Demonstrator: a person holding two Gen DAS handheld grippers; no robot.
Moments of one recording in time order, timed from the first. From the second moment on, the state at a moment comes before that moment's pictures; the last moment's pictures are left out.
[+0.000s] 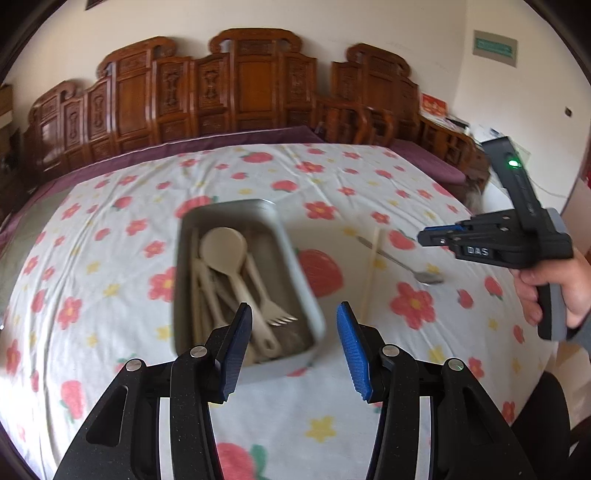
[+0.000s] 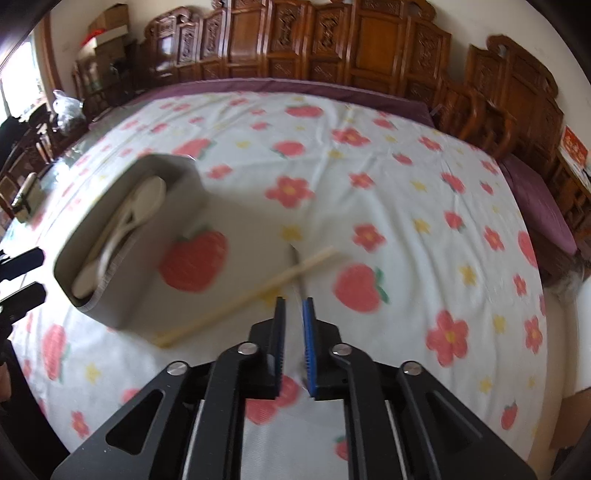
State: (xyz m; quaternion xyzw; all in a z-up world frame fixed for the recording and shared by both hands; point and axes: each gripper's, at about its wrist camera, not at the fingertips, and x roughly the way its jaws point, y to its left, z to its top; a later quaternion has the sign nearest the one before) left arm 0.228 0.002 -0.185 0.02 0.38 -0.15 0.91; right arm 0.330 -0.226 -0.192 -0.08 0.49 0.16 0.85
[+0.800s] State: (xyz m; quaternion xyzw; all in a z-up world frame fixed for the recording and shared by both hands) left arm 0.215 -0.047 -0.211 0.06 0.40 -0.19 0.89; right arm 0.349 -0.218 -0.245 -0.11 0.56 0.16 0.81
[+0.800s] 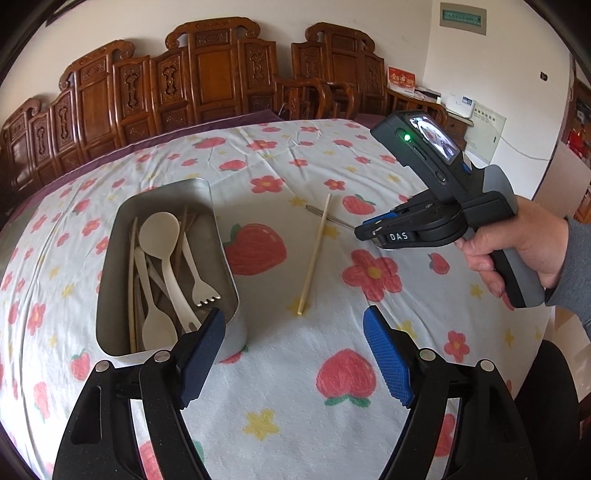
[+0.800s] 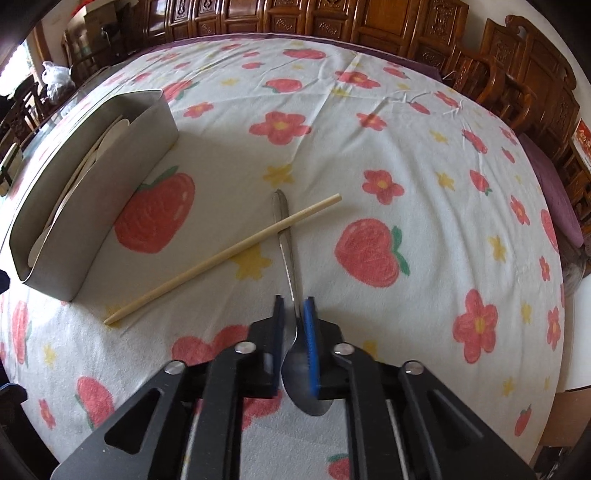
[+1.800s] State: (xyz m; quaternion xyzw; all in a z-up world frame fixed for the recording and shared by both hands) left arm 0.274 -0.111 -0.221 0.13 0.46 -0.20 0.86; right arm 0.272 -0.295 -0.209 -0.04 0.51 0.15 0.85
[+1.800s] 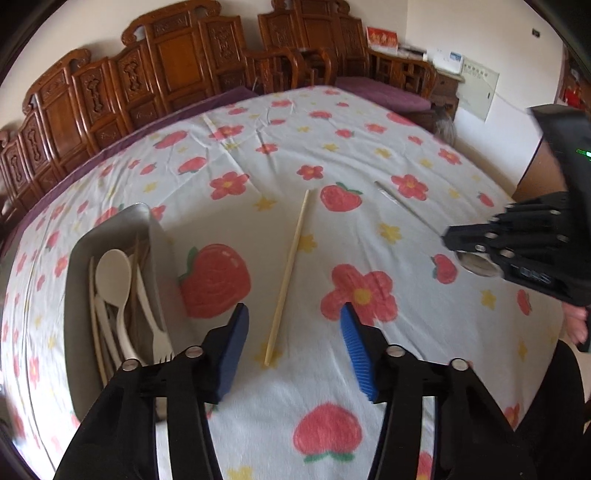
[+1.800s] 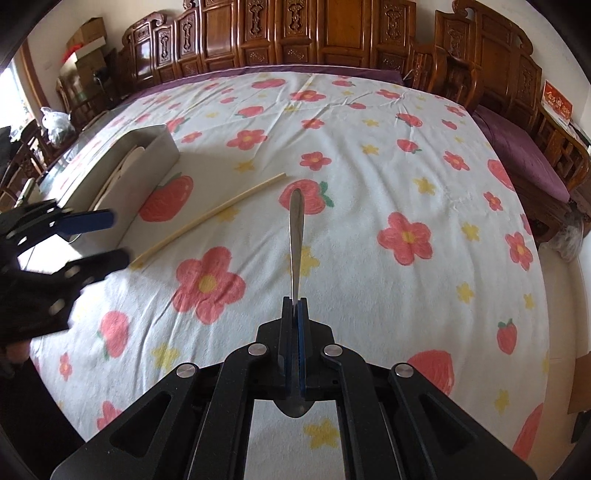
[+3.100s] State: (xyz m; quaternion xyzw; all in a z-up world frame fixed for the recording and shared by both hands) left arm 0.309 -0.124 -0.244 0.12 0.51 -0.17 0.84; right arm 0.247 -0.295 -0.193 -0.02 0.49 0.18 0.86
